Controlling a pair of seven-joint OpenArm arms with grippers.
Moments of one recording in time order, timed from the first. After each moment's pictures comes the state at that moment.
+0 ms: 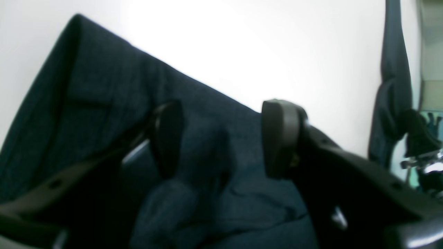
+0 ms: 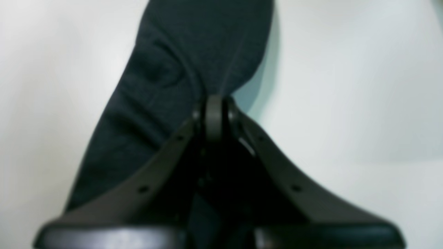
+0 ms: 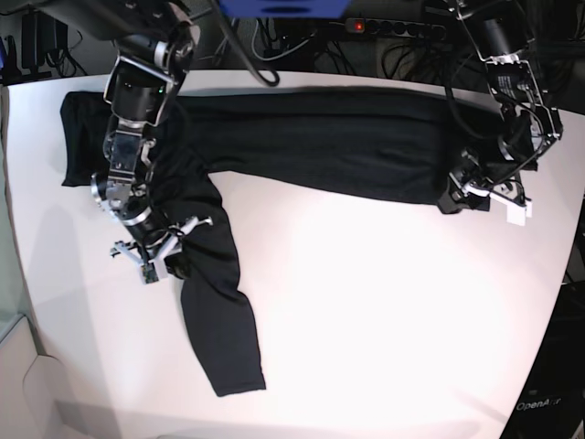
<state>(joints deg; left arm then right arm) 1.5 -10.5 -29.5 75.7 -45.0 -16.6 54.0 14.9 -3.4 29.3 59.0 -30.5 39.7 4.2</state>
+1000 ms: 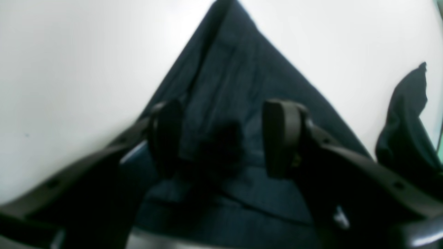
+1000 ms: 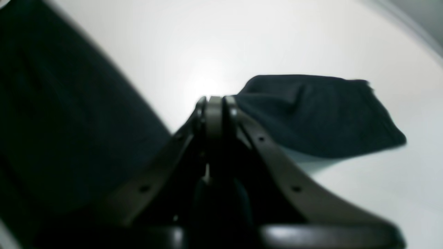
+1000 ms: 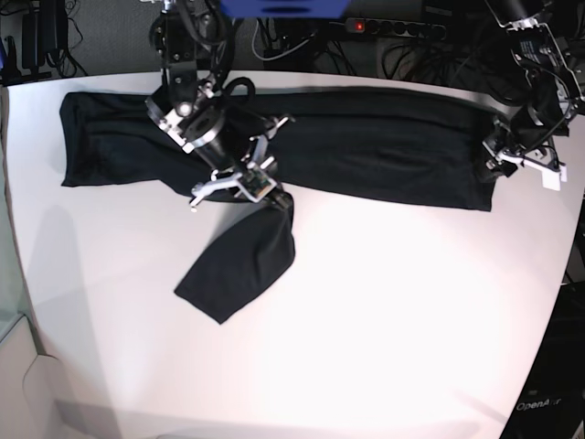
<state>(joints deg) 10.9 -12.9 -37.0 83.7 -47.6 -15.6 56.1 -14.4 -8.5 -0.1 96.4 -30.5 39.9 -0.9</state>
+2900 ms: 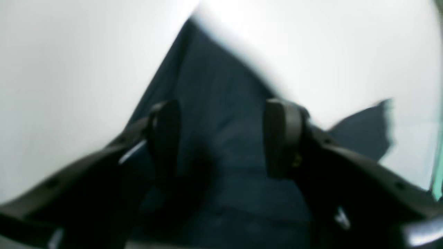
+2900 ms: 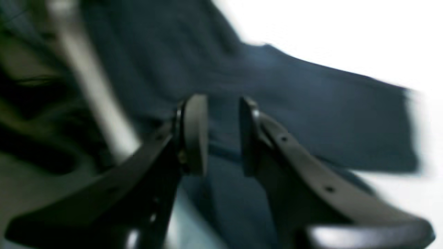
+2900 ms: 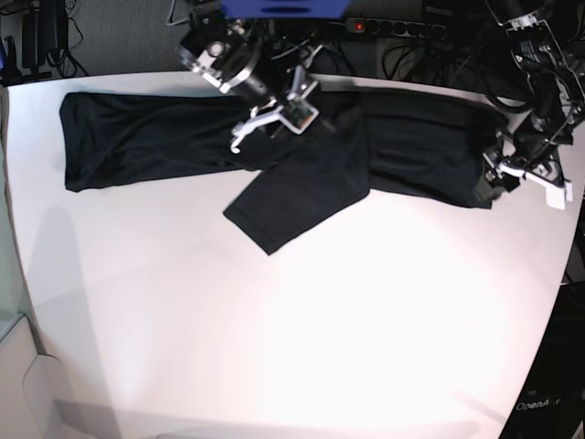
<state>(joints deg) 10.0 -12.5 -35.2 93.6 -47.4 -15.6 56.2 -26.8 -8.7 -6.5 101.4 -30.3 40.1 -1.9</state>
